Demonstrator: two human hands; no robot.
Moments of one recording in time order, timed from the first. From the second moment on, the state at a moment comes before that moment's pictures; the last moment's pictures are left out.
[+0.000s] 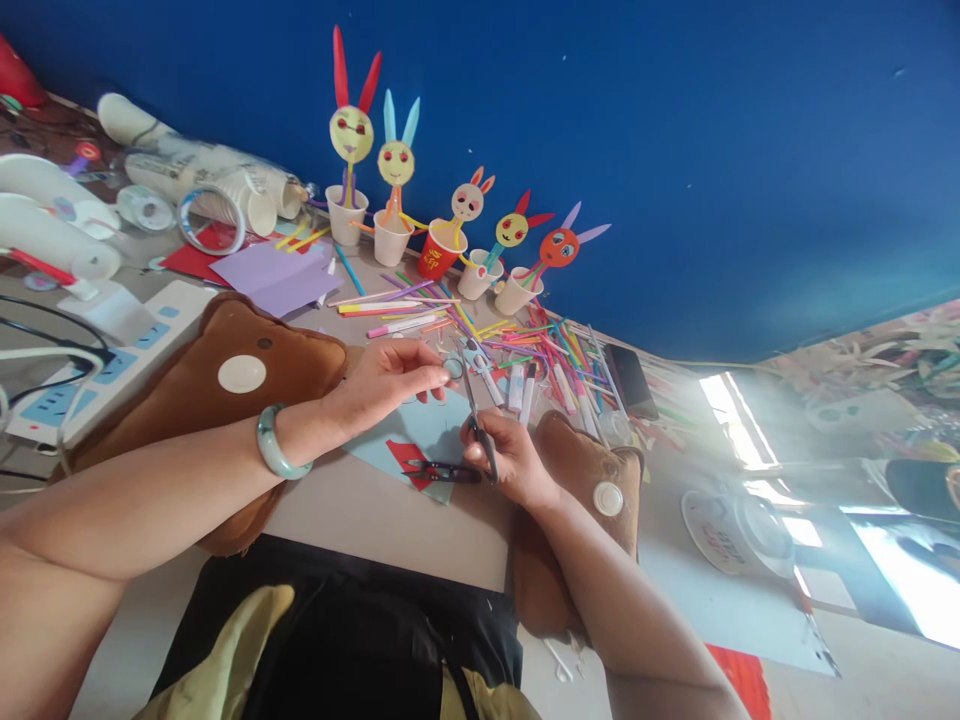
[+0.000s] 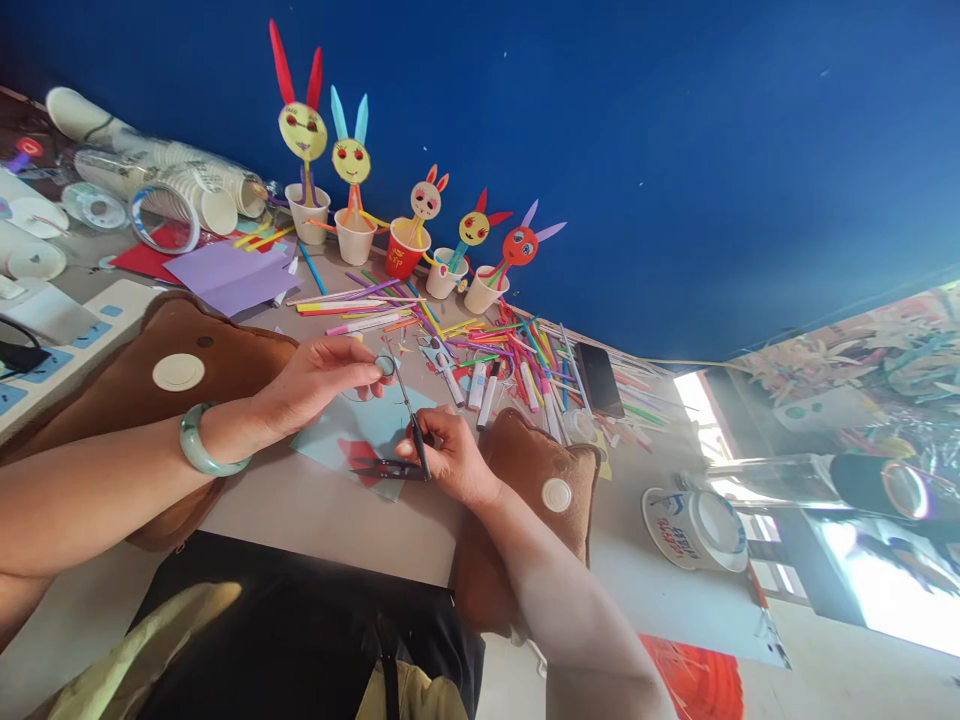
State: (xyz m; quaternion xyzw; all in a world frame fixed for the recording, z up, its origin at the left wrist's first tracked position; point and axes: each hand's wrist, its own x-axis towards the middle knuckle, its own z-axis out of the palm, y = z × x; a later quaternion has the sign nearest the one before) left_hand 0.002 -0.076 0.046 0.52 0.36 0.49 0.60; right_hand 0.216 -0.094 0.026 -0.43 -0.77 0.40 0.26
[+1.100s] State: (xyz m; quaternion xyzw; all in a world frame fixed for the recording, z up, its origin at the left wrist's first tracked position) left_hand -0.001 -0.075 0.044 0.52 0.37 0.49 0.59; right_hand 0.217 -0.093 0.024 -0.43 -0.76 0.40 0.26
